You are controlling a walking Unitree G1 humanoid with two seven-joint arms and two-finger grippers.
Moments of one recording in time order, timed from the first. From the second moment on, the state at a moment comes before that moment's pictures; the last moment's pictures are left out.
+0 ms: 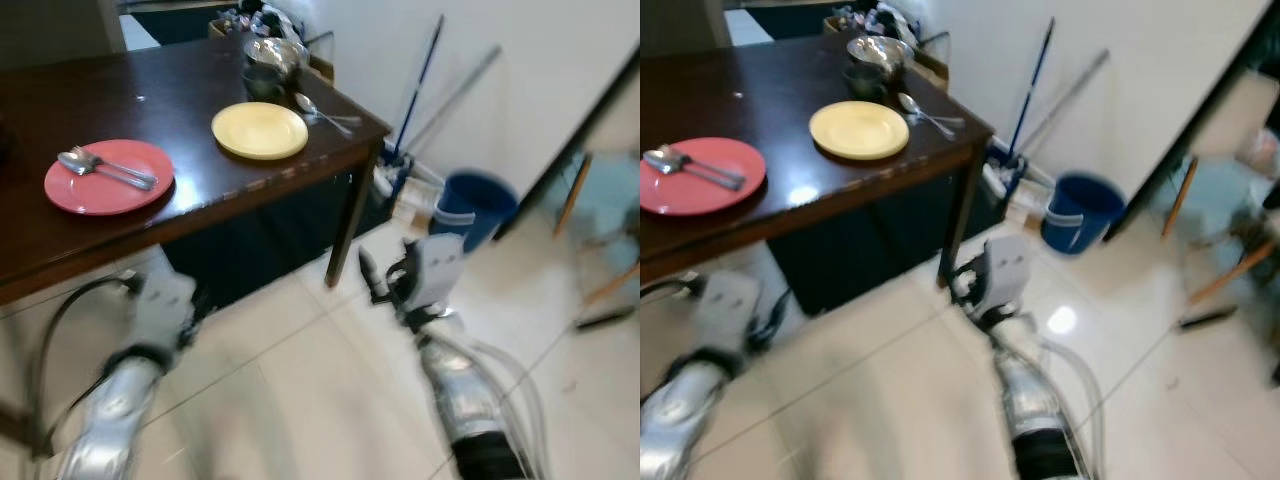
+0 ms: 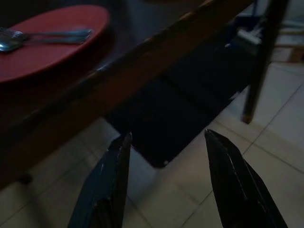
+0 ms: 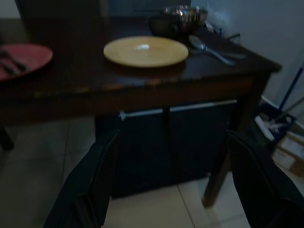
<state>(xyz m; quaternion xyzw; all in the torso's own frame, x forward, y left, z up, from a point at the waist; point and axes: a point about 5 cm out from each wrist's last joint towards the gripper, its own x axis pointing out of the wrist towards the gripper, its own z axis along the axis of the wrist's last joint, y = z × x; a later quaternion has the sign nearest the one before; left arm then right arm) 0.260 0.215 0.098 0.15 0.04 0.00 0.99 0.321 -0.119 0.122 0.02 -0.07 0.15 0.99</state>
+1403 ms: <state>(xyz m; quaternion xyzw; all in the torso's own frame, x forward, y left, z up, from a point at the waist) 0.272 0.236 0.135 0.13 0.01 0.12 0.98 0.309 -0.101 0.137 0.09 -0.07 0.27 0.96</state>
